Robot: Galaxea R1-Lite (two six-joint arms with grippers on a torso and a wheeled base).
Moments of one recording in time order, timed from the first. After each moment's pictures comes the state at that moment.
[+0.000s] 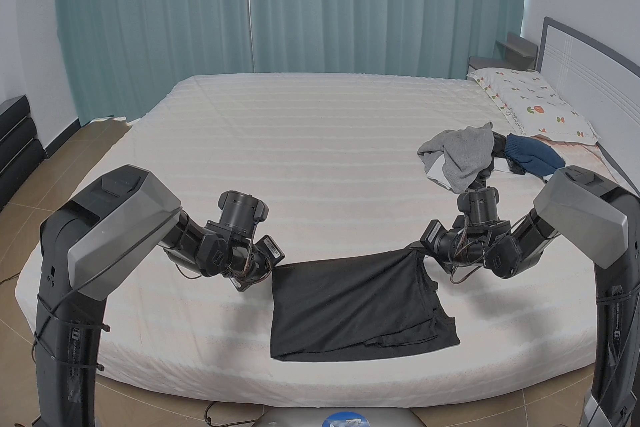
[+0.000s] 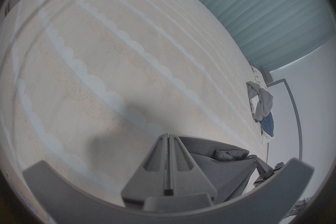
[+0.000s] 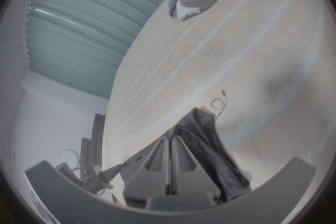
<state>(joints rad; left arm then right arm) -0.38 2.43 -1.36 -0.21 -0.03 -0.96 0.25 2.39 -1.16 -0.65 0.24 0.91</state>
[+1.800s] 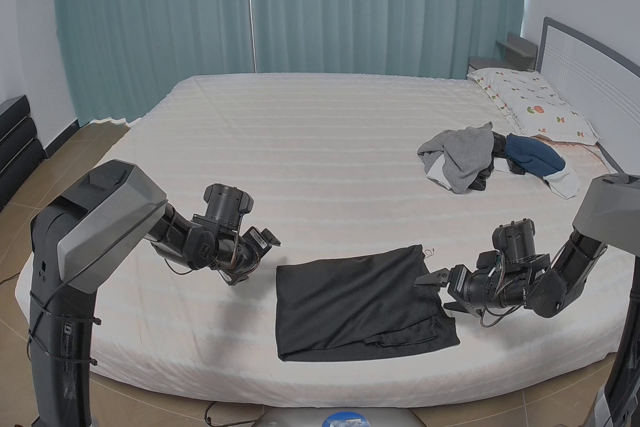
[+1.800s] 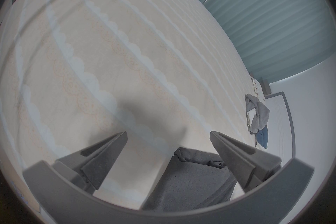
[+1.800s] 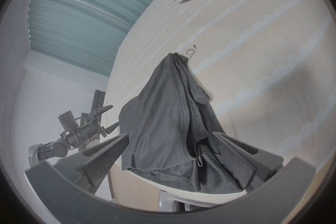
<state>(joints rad) -0.32 2.41 -1.35 -0.22 -0.05 -1.01 0.27 2.17 -0.65 -0.79 0.37 0.77</state>
